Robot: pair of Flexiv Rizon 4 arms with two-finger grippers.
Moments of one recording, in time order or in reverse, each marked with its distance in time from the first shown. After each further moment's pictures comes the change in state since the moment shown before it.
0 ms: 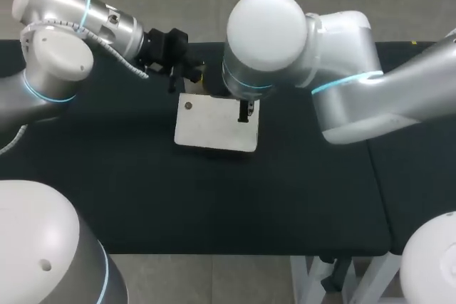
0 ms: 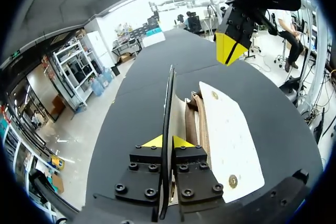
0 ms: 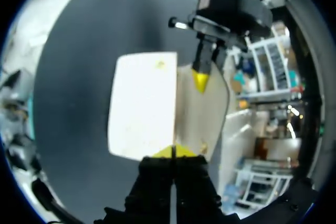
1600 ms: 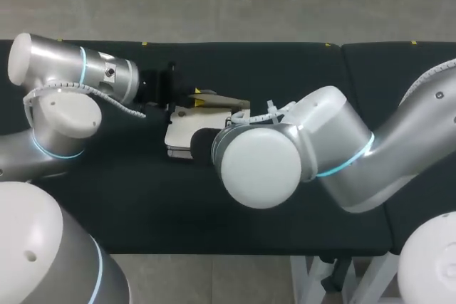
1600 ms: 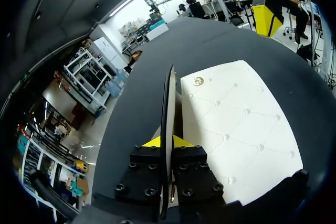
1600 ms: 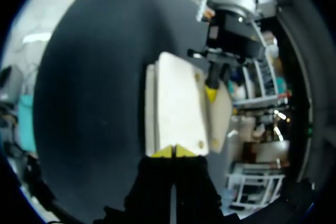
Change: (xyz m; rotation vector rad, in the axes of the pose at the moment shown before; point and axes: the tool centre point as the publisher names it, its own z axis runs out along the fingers) left arm 0.035 0.053 0.015 -0.074 -0.178 0.143; right arm 0.110 0.024 0.006 -0.068 -0.134 -0.001
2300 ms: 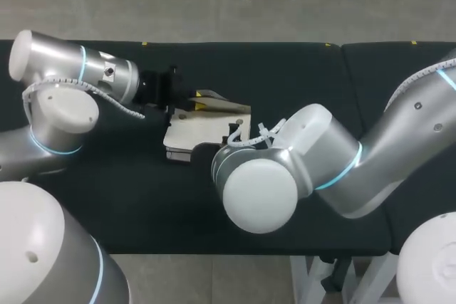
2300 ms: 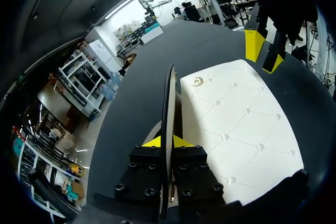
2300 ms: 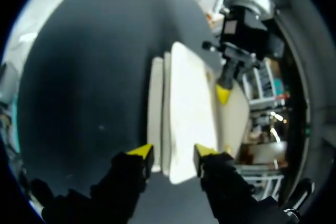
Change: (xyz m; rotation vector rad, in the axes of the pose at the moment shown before) left arm 0.010 -0.002 0.004 0.033 0.055 0.007; right arm 0.023 -0.002 0.036 -0.017 -0.041 -0.002
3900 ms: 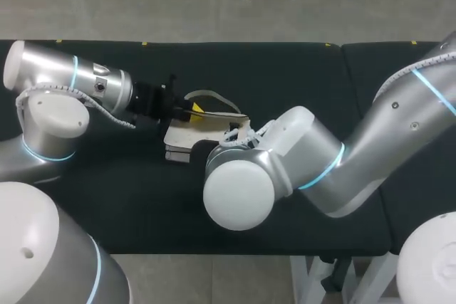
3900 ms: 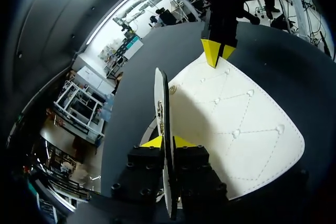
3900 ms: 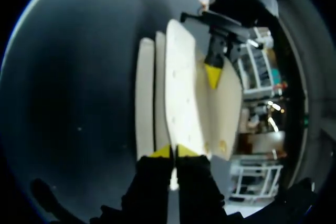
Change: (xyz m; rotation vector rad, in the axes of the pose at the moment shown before) left arm 0.024 0.002 -0.004 0.072 0.019 0.258; right arm -0.002 -0.010 0.028 0.081 -0.026 0.041
